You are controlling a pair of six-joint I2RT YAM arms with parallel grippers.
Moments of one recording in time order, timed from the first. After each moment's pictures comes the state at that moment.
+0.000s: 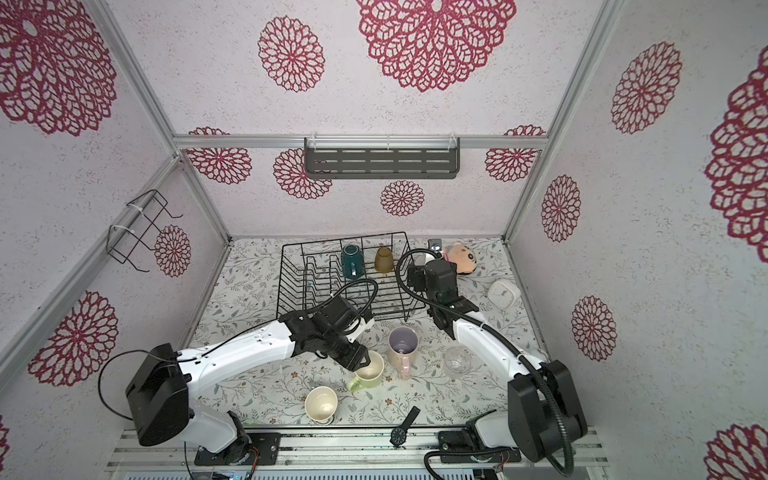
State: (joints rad) left arm -0.89 1.56 1.11 -0.67 0.25 -0.28; right arm 0.42 1.35 0.91 0.09 0.35 0.14
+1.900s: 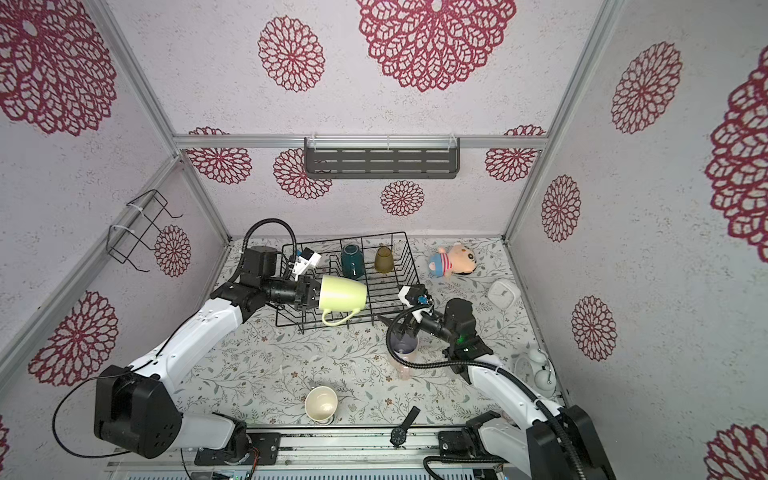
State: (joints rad) left arm -0.30 1.42 1.13 -0.35 1.14 -0.60; right arm 0.42 1.09 0.49 0.55 -0.65 -0.25
